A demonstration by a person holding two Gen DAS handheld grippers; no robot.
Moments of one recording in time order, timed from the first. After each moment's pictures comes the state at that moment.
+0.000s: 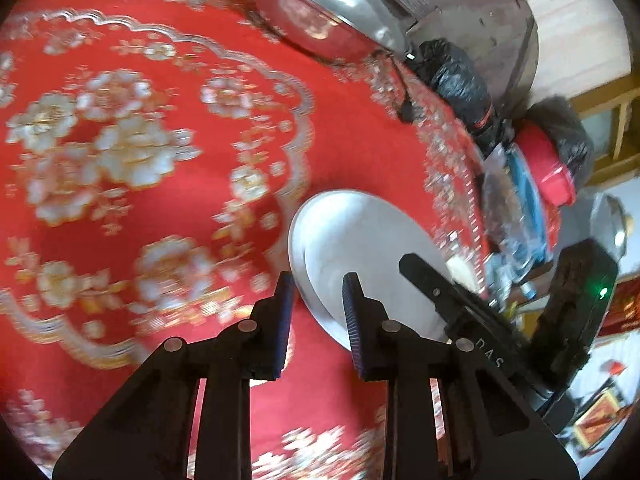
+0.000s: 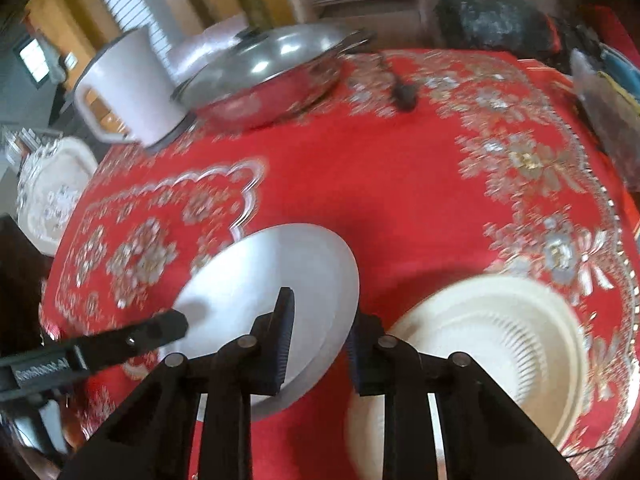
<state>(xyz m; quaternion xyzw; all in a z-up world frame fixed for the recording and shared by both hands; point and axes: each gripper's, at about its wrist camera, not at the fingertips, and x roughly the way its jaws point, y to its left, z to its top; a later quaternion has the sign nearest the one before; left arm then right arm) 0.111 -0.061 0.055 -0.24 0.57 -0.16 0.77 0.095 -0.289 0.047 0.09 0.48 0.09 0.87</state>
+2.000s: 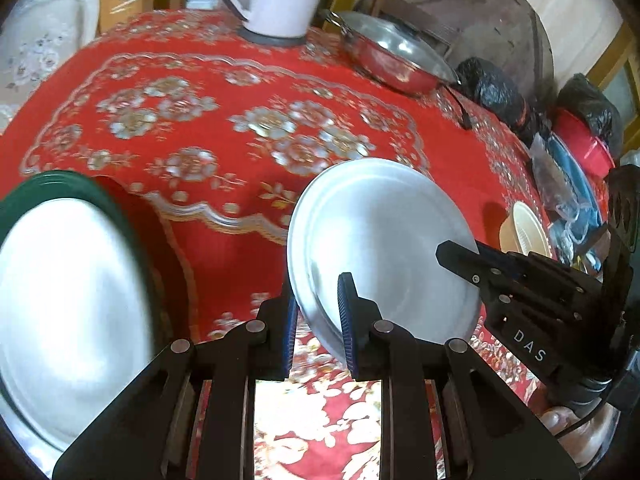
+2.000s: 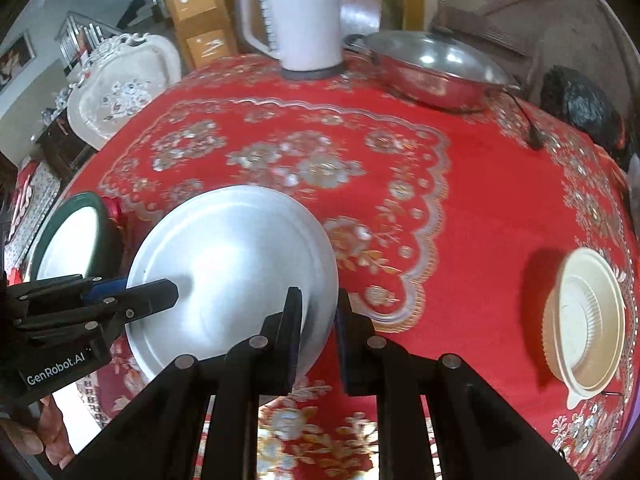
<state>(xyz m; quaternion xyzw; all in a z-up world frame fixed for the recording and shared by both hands) -0.022 0.061 0.086 -0.14 0.50 -0.07 0.85 -0.002 -0.120 0.063 -0.05 0.46 0.18 0.87</state>
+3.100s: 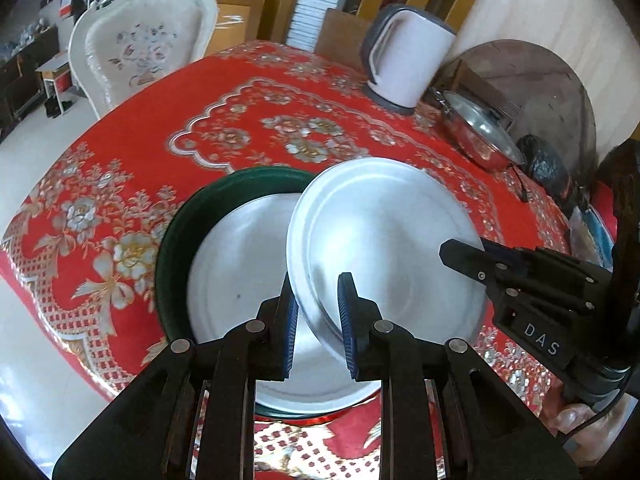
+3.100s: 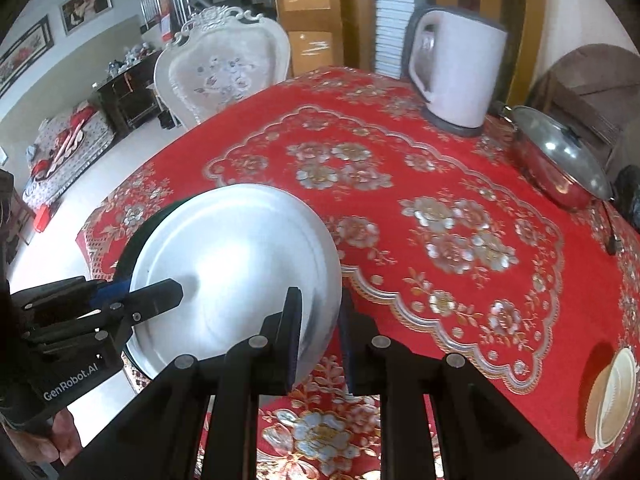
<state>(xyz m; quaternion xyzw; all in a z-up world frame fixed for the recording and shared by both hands) -0.104 0.200 0.103 -0.18 0.44 0.05 0.88 -0.034 0.038 0.091 -0.12 0.42 0.29 0.85</state>
